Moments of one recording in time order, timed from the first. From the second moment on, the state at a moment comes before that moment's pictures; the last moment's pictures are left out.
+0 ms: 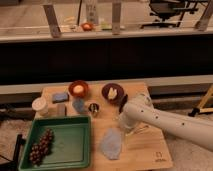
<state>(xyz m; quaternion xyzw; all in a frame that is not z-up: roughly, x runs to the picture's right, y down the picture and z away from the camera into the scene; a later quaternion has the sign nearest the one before) 0.088 0.219 0.782 -0.29 -0.17 -0.17 0.93</state>
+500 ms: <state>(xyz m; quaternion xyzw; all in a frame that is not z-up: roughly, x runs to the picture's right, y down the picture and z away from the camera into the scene) 0.074 0.232 0.773 -0.30 -0.17 -0.19 0.92</state>
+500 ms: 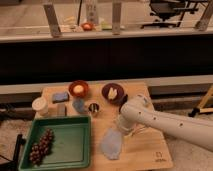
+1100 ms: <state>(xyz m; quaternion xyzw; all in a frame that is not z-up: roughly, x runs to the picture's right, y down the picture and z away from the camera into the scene) 0.052 0.255 0.783 -0.31 -0.17 -0.17 0.92</state>
